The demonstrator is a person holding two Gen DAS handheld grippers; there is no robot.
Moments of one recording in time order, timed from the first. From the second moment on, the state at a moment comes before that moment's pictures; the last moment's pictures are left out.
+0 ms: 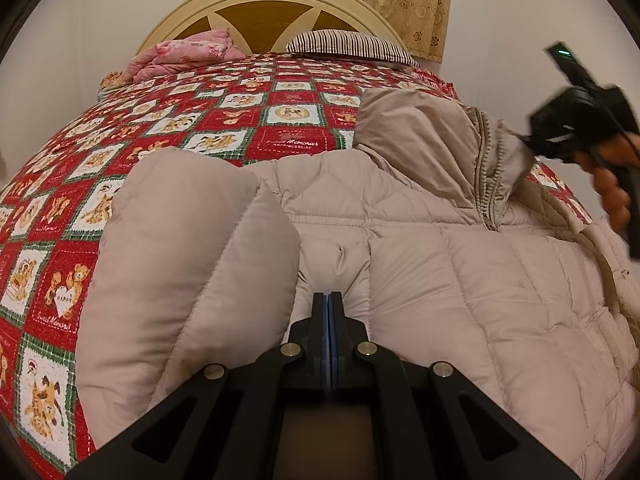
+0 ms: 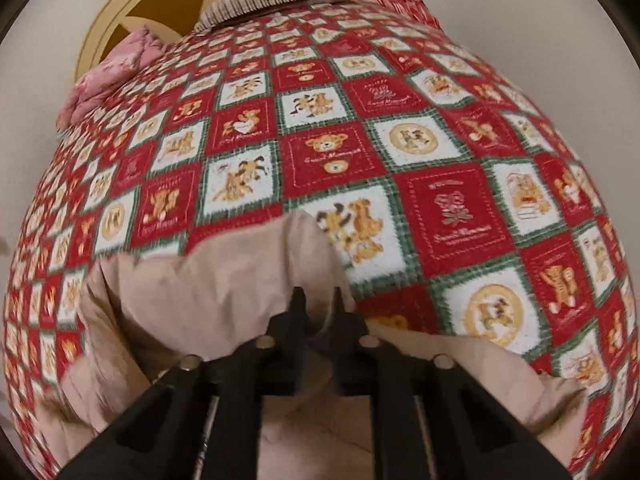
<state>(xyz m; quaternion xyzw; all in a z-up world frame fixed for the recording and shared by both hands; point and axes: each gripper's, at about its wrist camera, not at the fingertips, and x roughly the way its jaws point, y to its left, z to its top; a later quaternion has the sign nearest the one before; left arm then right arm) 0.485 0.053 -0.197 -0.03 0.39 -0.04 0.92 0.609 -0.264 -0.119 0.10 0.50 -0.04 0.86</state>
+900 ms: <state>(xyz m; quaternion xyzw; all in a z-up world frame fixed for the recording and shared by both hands) 0.581 0.025 -0.141 -0.01 0.39 -0.09 0.92 0.520 -0.322 -0.171 0.14 0.43 -0.03 0.89</state>
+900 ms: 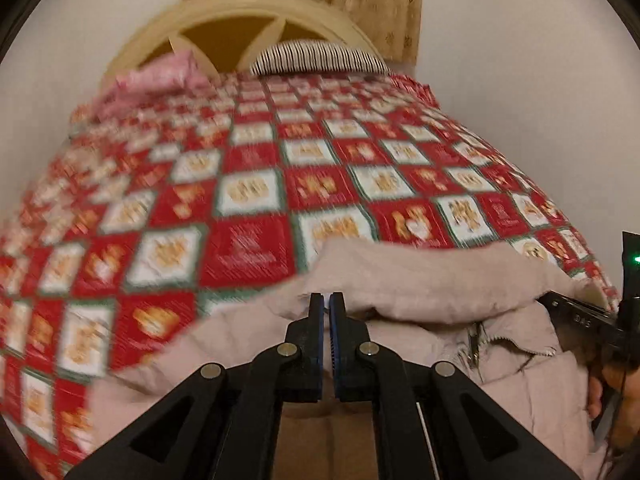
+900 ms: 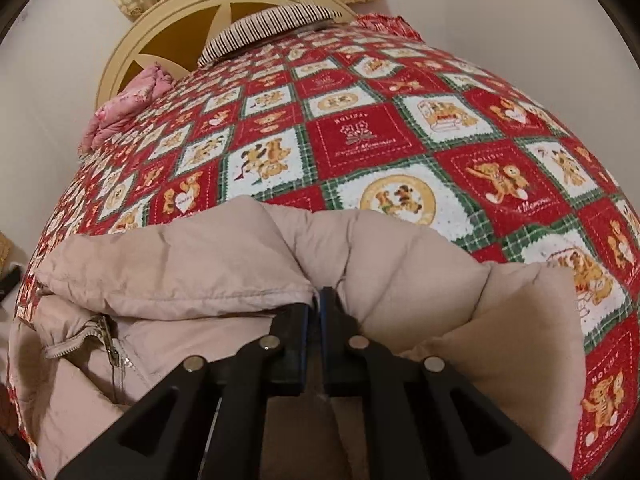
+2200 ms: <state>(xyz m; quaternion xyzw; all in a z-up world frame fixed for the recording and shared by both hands) 0.578 0.023 -0.159 0.00 0.40 -0.08 0.91 0.516 -0.331 -0.178 0.17 0.41 -0.01 0.89</state>
